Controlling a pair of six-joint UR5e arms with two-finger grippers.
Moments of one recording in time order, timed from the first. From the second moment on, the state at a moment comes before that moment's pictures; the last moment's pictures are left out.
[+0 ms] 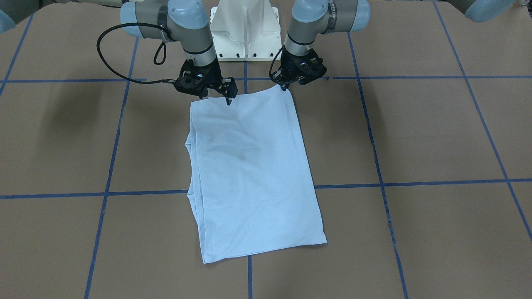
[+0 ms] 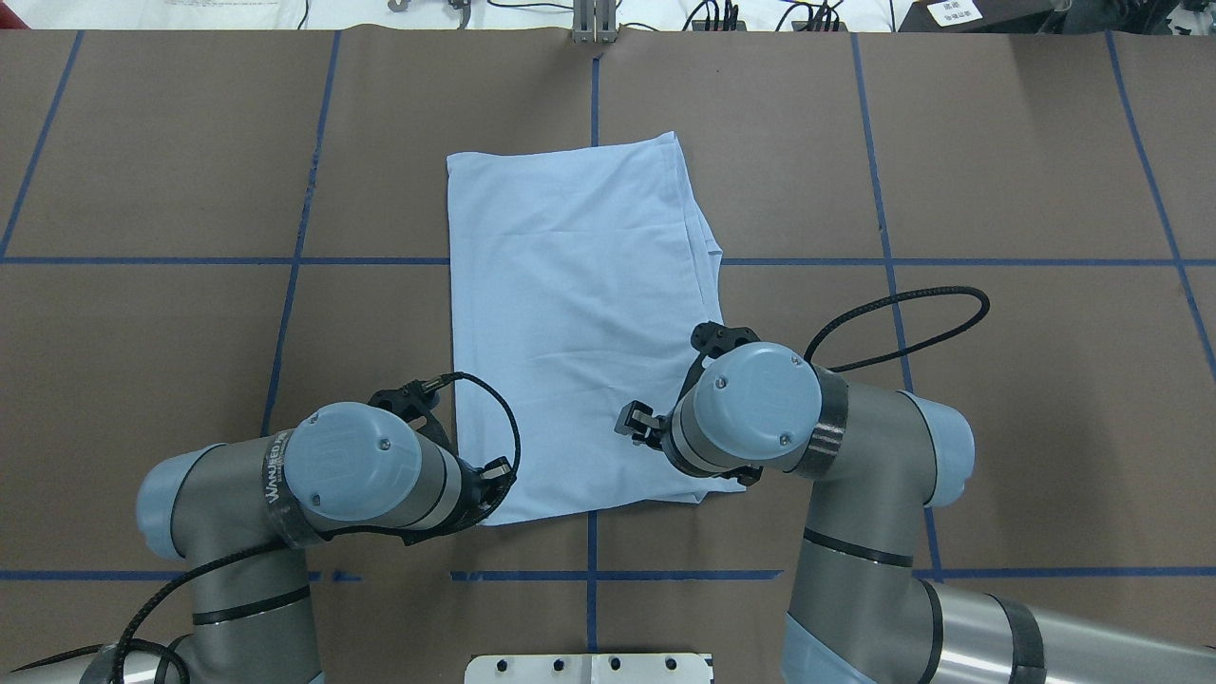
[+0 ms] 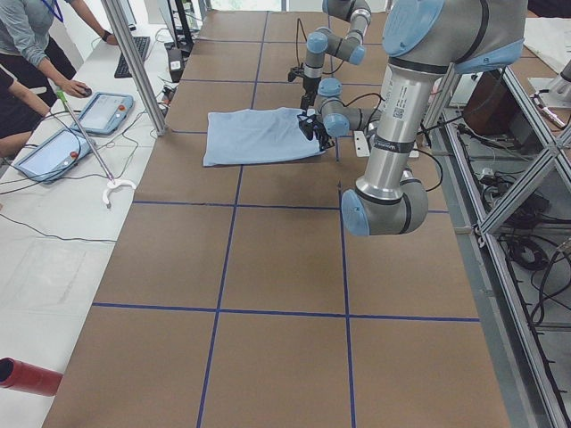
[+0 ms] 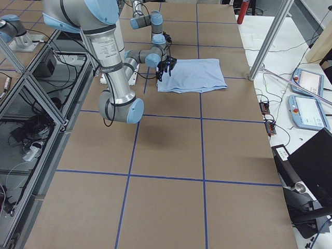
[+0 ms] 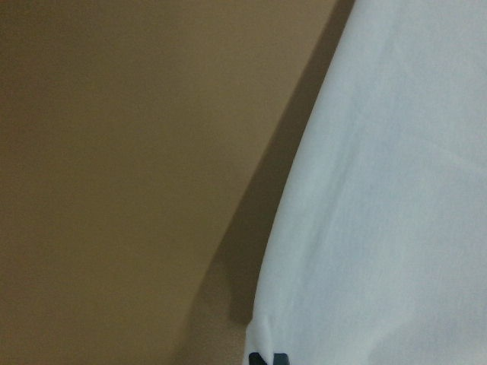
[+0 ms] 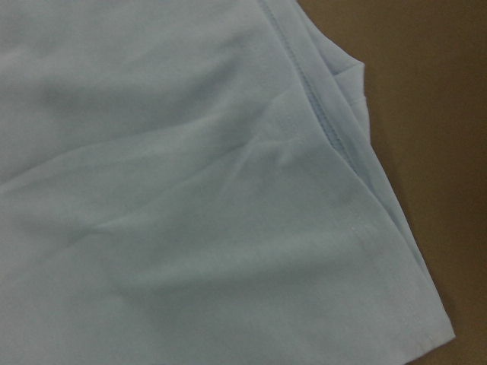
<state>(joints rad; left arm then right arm) -0.30 -2.00 -1.90 -1.70 -1.78 -1.91 0.34 -1.08 1.85 -1.51 1.74 1.77</state>
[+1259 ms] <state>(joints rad) -0.29 -2.01 -1.90 -1.70 -1.79 -1.91 0.26 -1.14 1.84 -1.47 1.64 1.90</state>
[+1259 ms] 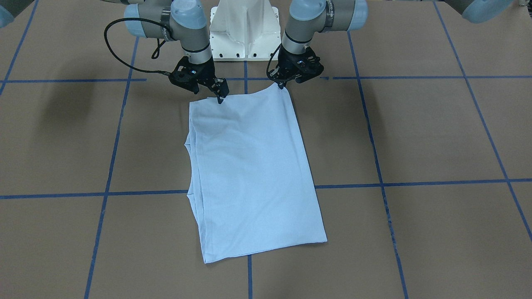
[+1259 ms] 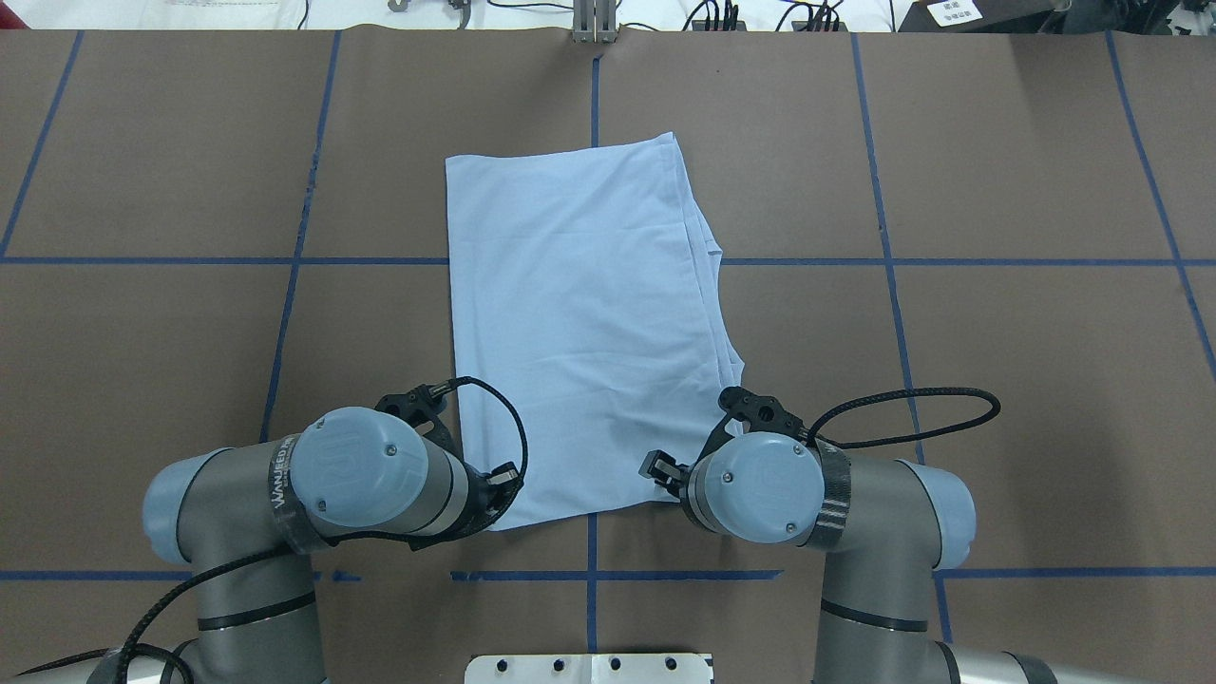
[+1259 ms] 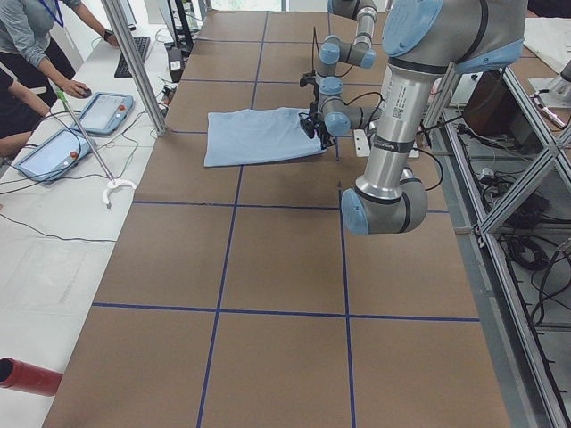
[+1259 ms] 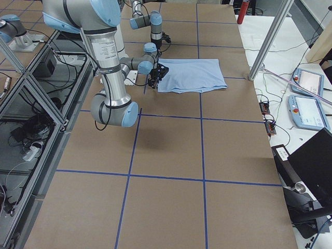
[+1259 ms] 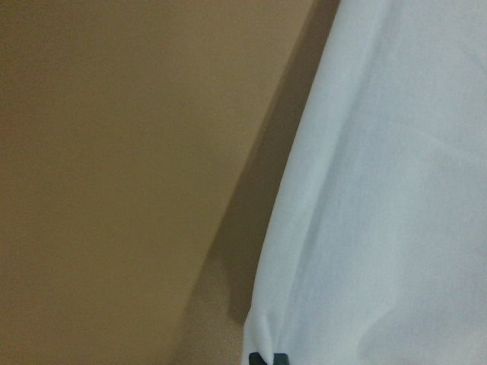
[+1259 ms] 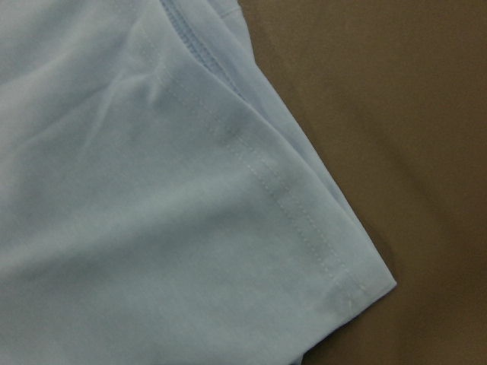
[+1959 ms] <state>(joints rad) -0.29 -2.01 -1.90 -1.70 -1.79 -1.91 0.26 -1.14 1.82 -1.47 1.63 1.90</state>
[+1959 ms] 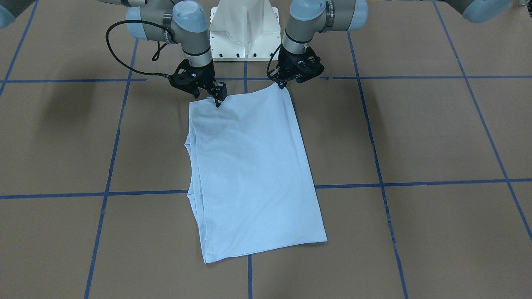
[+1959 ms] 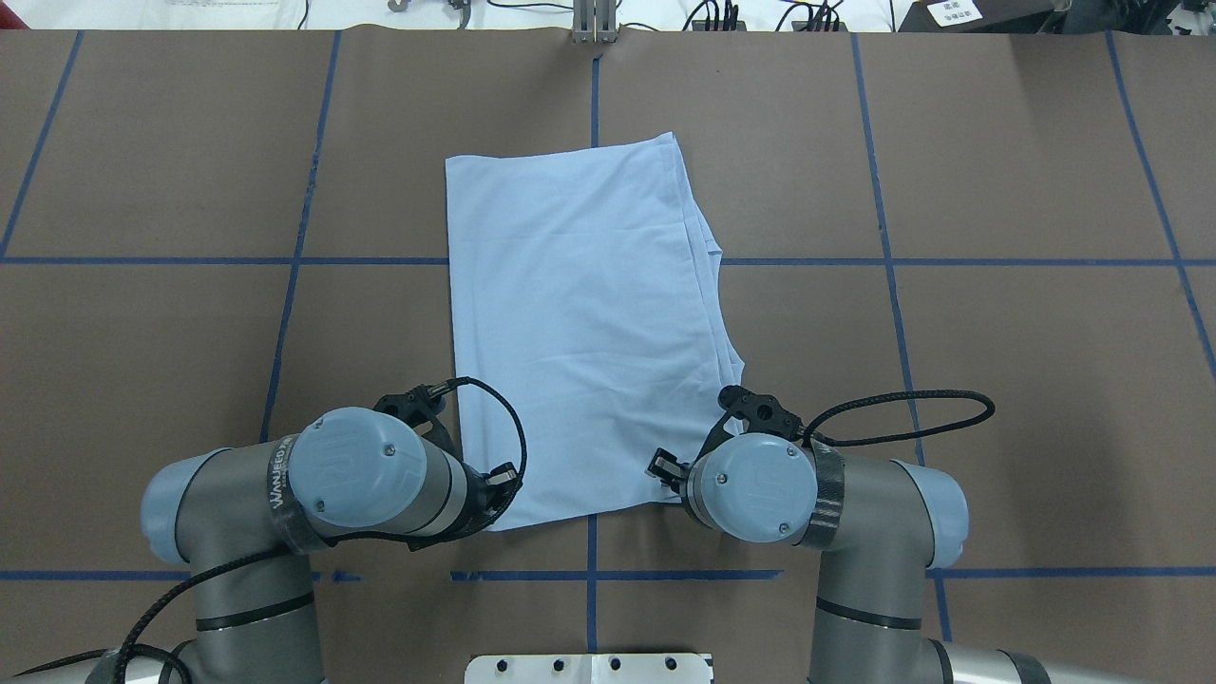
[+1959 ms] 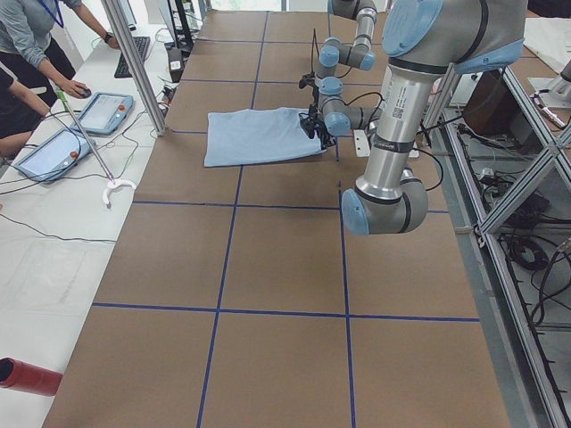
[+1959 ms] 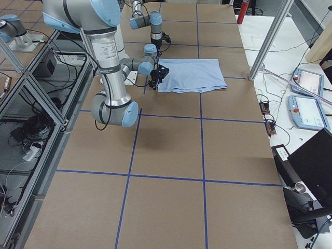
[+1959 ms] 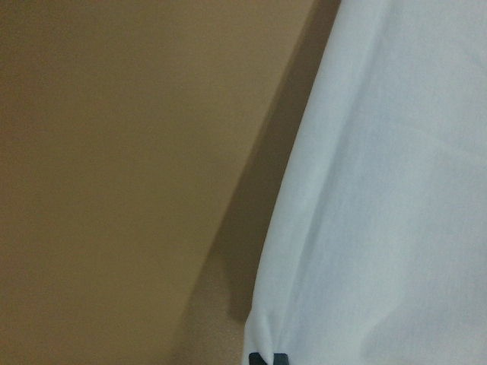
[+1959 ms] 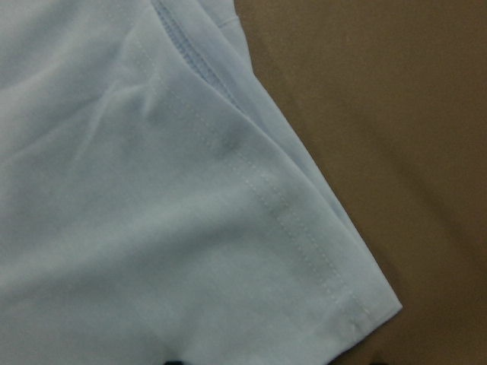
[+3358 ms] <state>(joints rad) -0.28 -2.00 -1.93 -1.70 -1.78 -1.91 0.27 -1.12 1.88 -1.47 1.64 1.89</state>
